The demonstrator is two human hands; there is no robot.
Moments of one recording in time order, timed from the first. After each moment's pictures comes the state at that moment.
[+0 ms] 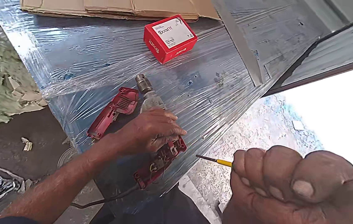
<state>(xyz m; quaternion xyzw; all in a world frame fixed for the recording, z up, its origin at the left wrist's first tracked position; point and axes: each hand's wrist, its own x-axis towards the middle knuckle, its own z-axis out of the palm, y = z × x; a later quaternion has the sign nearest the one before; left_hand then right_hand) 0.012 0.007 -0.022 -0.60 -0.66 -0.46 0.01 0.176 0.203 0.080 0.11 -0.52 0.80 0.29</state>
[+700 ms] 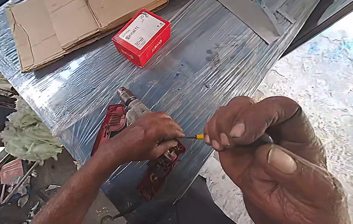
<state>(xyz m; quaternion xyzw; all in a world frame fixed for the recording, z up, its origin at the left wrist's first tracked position) -0.005 0.045 0.012 -0.66 -0.67 -0.28 -0.19 0.152 0.216 0.072 0.08 -0.59 0.76 0.25</state>
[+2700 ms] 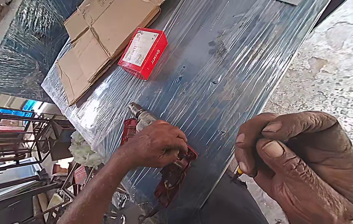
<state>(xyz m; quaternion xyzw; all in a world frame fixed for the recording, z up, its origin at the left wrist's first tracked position) -0.019 0.054 0.018 -0.69 -0.64 -0.17 -0.28 0.188 0.244 0.027 0.00 -0.54 0.78 0.32</state>
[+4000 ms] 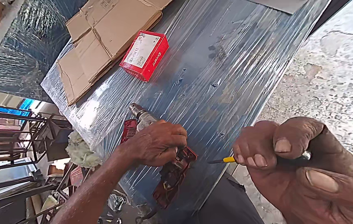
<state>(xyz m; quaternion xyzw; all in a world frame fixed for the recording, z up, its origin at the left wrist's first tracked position) -0.025 0.059 0.017 -0.71 -0.62 -0.19 -0.29 0.193 0.248 0.017 0.06 -0.43 0.85 0.29</state>
